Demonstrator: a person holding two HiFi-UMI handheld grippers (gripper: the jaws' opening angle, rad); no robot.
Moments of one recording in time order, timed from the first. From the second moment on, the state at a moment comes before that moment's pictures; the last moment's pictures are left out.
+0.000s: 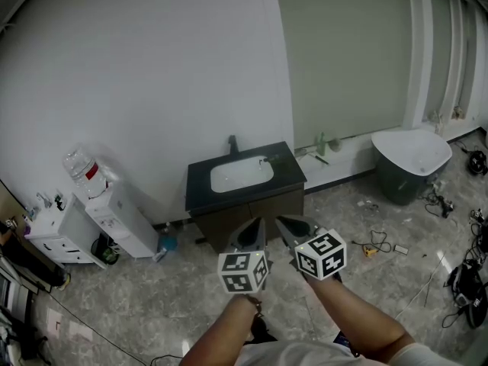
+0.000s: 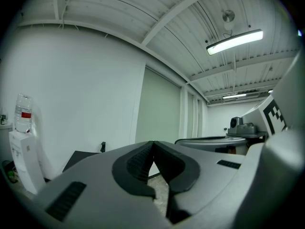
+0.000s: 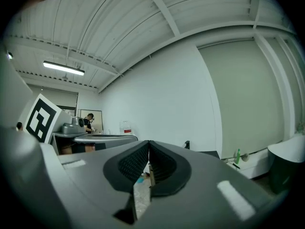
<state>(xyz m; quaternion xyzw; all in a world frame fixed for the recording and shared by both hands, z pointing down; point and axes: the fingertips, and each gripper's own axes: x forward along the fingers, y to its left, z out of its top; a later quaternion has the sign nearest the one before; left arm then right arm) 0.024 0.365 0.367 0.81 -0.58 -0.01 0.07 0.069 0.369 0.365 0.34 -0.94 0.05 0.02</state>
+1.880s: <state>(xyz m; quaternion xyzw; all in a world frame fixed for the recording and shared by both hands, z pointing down) -0.113 -0.329 0.519 0.83 -0.51 0.07 0.19 -0.083 -0.346 0.596 0.14 -0.93 0.16 0.30</state>
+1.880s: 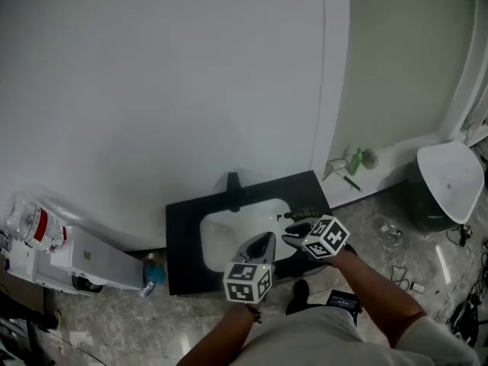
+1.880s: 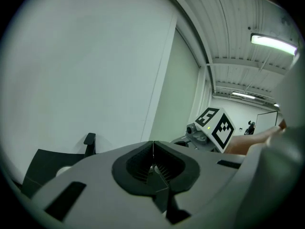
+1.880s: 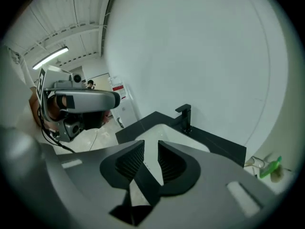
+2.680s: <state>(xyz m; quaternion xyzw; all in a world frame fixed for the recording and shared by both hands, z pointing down) -0.158 -0.502 0.596 0.74 -0.61 0.10 0.27 -0.100 -0.520 0.813 -0.16 -0.80 0.07 0.58</state>
